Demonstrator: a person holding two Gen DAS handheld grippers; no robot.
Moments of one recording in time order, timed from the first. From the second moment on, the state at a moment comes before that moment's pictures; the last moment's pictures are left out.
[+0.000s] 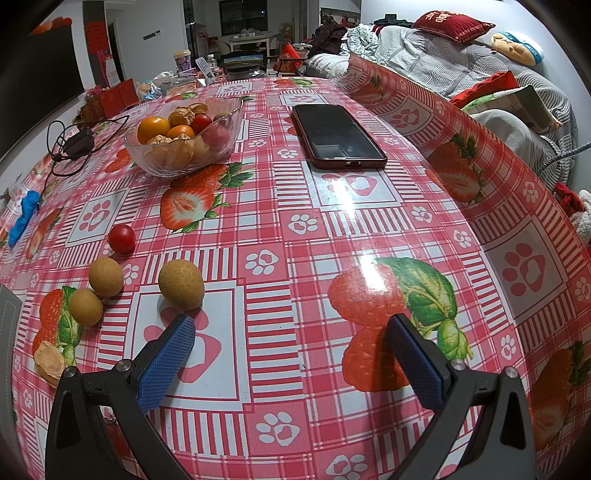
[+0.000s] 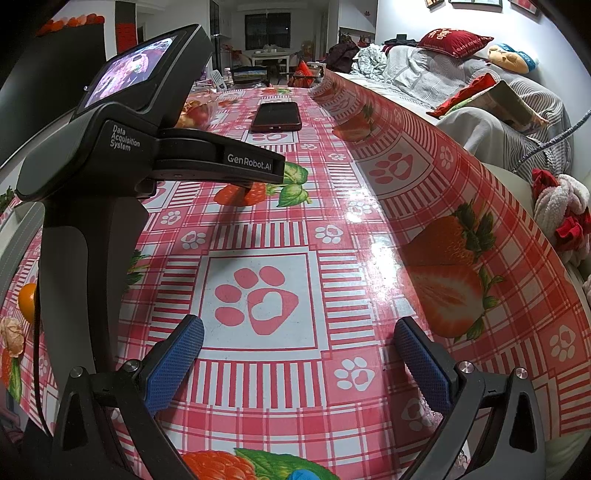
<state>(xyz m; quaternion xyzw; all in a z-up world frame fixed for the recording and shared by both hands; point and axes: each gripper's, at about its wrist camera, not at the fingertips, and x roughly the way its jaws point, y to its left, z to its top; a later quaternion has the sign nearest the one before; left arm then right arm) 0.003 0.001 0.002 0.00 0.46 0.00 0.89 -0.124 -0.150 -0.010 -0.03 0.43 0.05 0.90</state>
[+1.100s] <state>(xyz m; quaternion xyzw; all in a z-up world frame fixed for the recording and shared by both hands) 0.003 0.001 0.002 0.00 0.46 0.00 0.89 -0.118 -0.149 -0.011 -0.03 0.44 0.04 0.90</state>
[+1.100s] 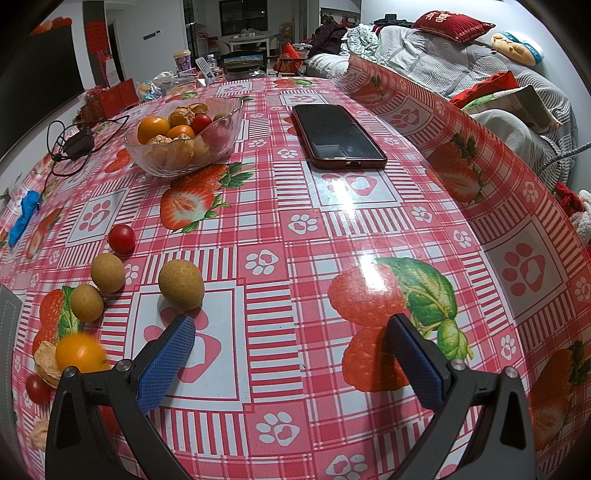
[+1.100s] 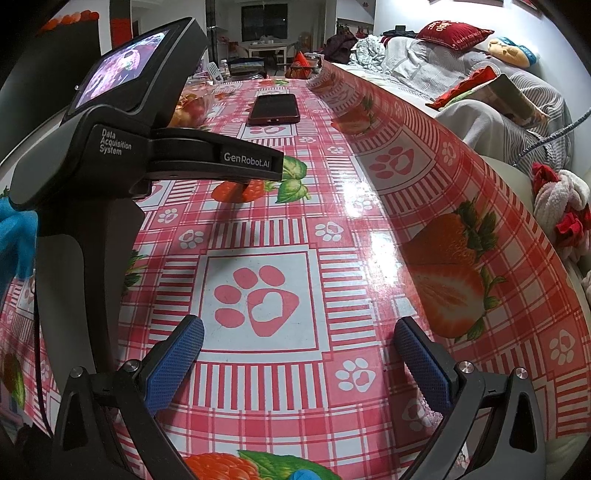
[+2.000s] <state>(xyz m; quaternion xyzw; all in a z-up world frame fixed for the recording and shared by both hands) 0.003 0.001 0.002 0.00 0.46 0.00 0.89 -0.118 -0.149 -0.010 -0.03 0.45 0.04 0.89</state>
